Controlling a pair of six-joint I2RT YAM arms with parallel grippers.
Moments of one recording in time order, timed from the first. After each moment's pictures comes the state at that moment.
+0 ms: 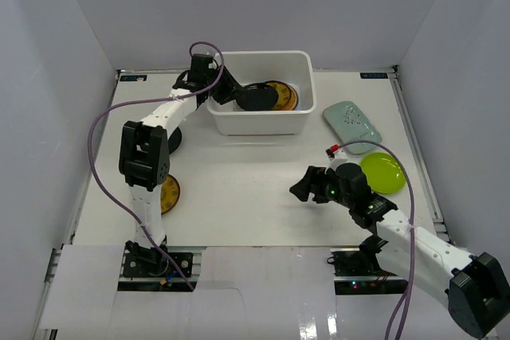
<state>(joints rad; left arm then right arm) -0.29 2.07 1.71 -0.26 0.28 -0.82 0.57 0.77 0.29 -0.04 -0.18 0.60</state>
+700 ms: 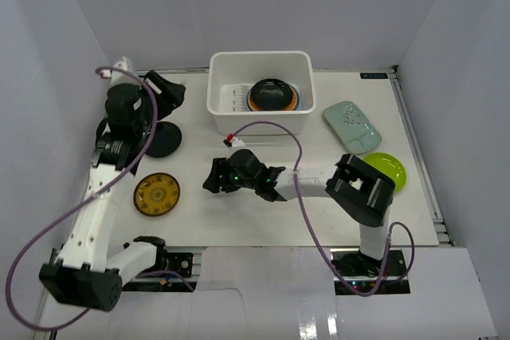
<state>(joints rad) -0.16 1.17 1.24 -0.32 0.03 -0.66 1.08 1.82 0.99 0.34 -0.03 0.77</state>
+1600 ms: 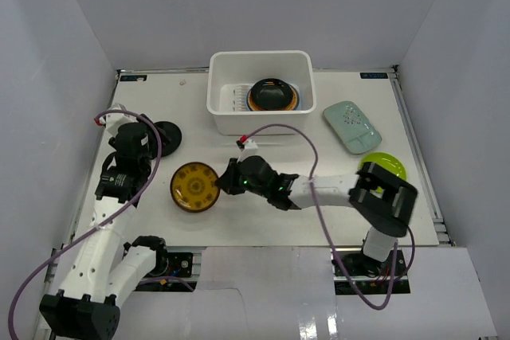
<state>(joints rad) -0.17 0.81 0.86 -0.50 -0.41 -0.62 1.15 1.80 0.94 0.42 0.10 0.85</state>
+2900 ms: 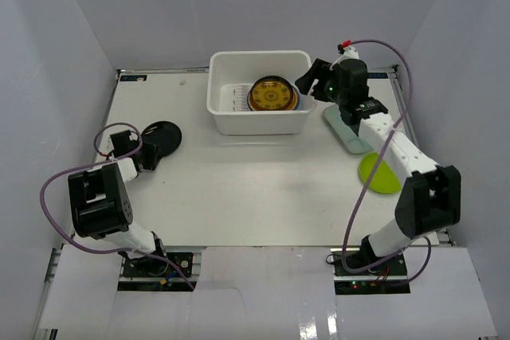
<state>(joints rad) 0.29 1.55 0.65 0.10 0.15 -1.08 0.34 1.62 1.34 -0.07 -0.11 0.51</state>
